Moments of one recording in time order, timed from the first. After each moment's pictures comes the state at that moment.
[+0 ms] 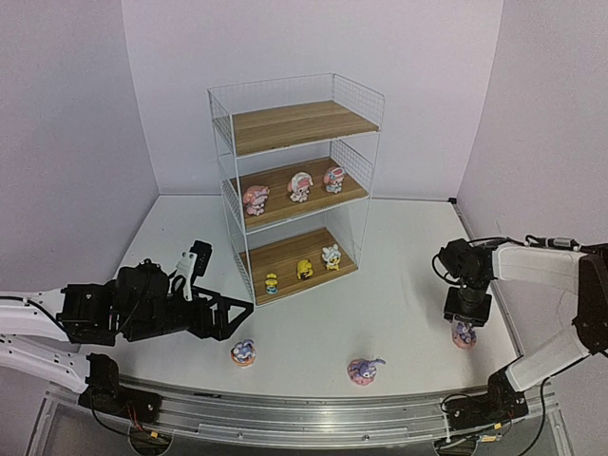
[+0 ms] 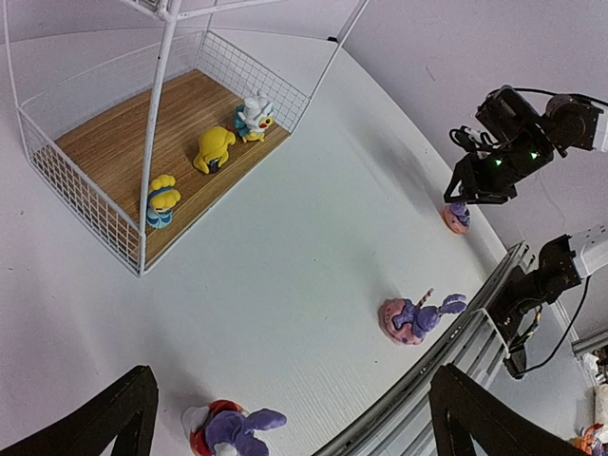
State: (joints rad) left arm -1.26 0.84 0.59 -0.22 -0.34 -0.68; right arm 0.34 1.41 0.77 -0.90 0.30 0.79
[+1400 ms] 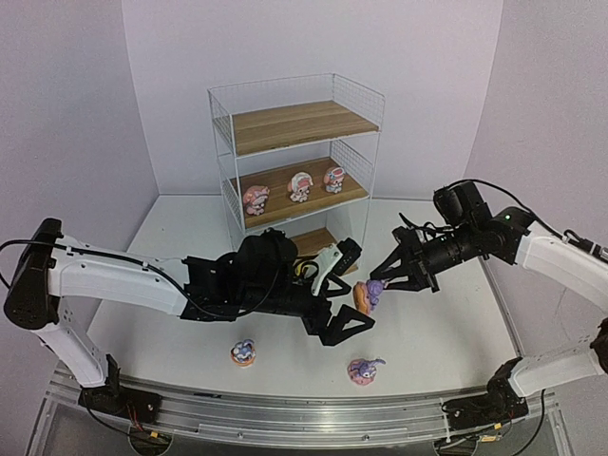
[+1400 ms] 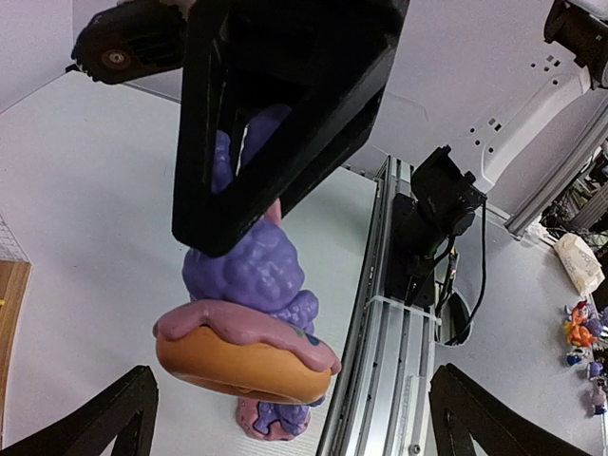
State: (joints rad) left arm -1.26 1.62 1.11 0.16 0.17 -0.24; right arm 0.59 1.23 1.05 -0.68 -0.77 1.04
